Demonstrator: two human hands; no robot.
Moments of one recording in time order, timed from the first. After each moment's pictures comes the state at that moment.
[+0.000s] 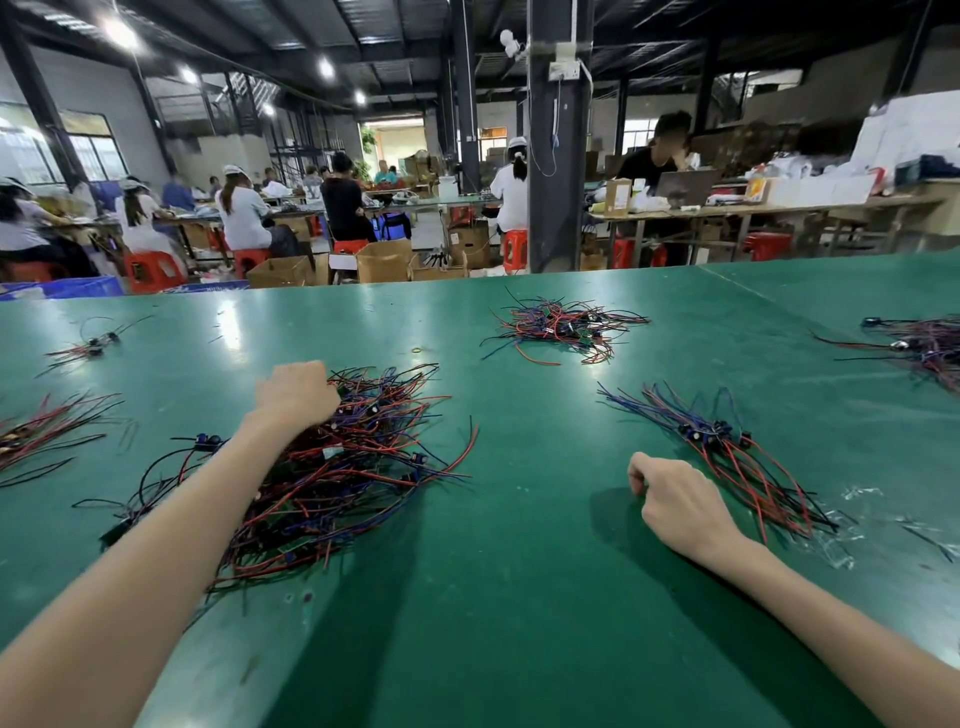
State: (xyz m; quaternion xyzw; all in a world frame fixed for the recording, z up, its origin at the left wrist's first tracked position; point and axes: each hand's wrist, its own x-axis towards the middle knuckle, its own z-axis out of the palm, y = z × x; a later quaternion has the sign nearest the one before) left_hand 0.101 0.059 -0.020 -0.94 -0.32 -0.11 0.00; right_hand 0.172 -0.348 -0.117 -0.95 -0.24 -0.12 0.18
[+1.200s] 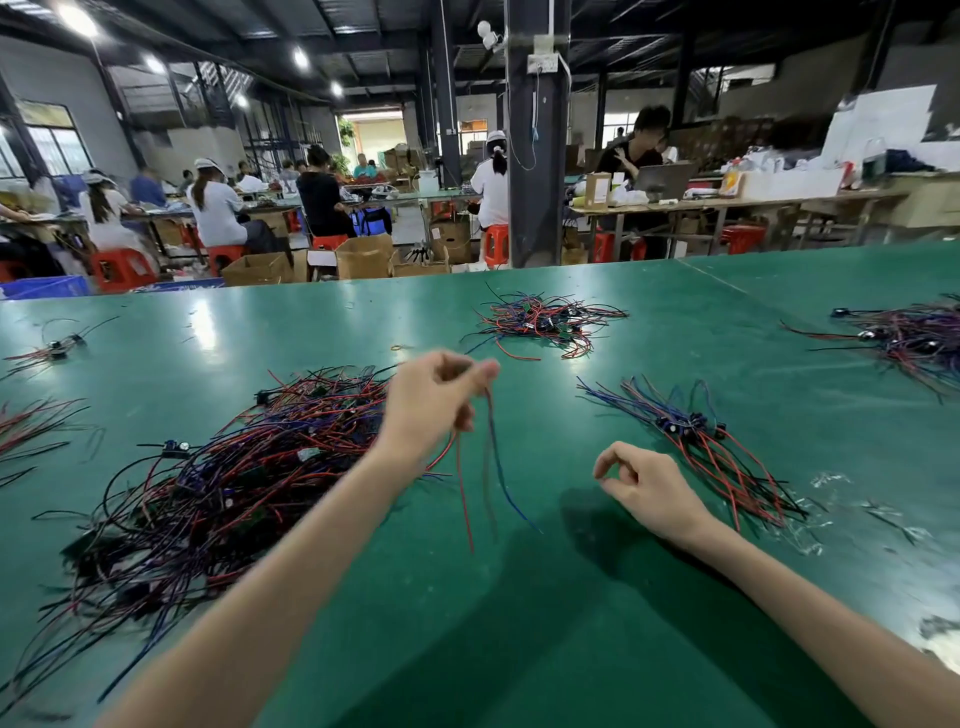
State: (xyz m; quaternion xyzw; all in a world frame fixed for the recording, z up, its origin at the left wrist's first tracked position) left_hand 0.093 -0.118 -0.014 -0.76 -0.04 -0.26 -0.59; right_hand 0.178 -0.347 -0.117 -0.88 -0.25 -0.05 0.41
